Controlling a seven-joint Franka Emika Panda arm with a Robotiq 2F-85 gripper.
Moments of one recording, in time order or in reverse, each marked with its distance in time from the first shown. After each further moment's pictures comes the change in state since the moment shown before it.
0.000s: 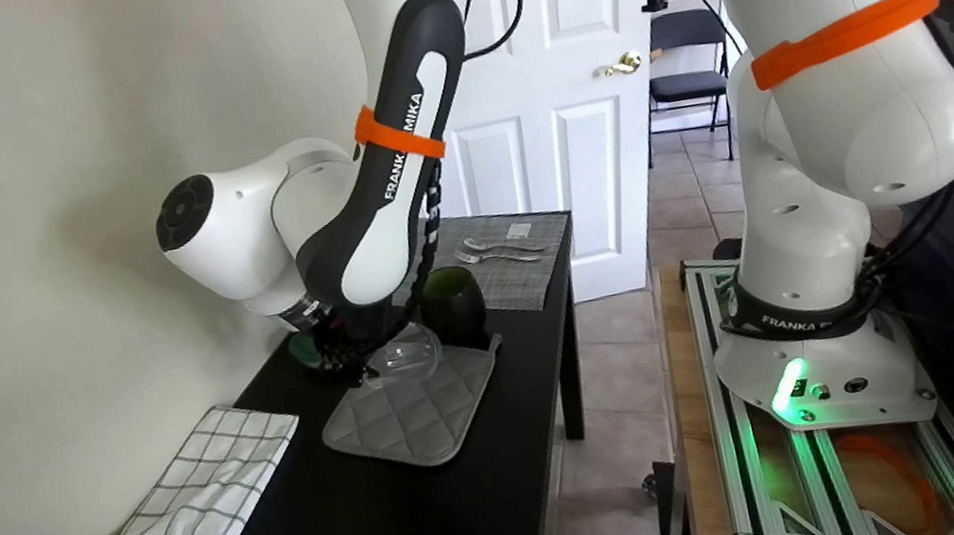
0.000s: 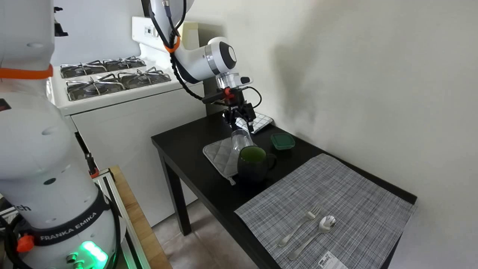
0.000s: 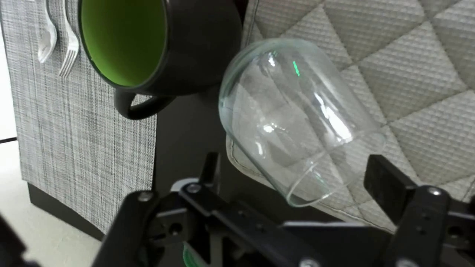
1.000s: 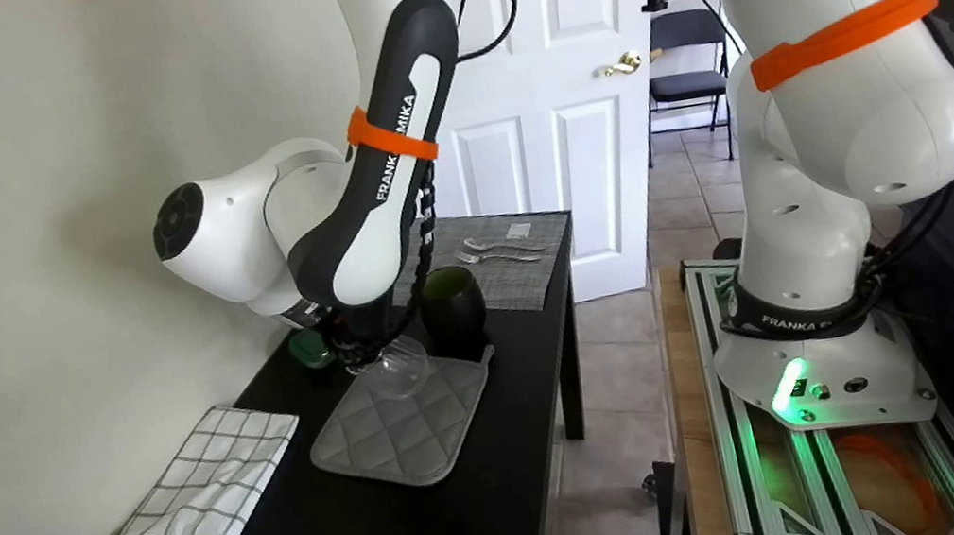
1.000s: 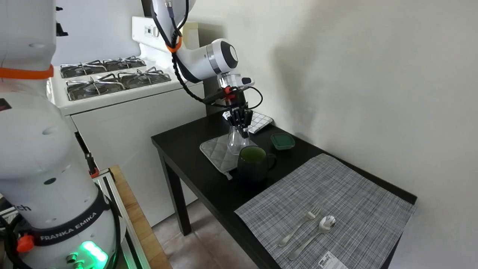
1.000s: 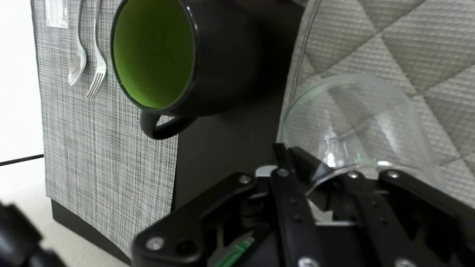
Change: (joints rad) arm 0.004 0.012 -0.004 0.024 0.000 -0.093 0.010
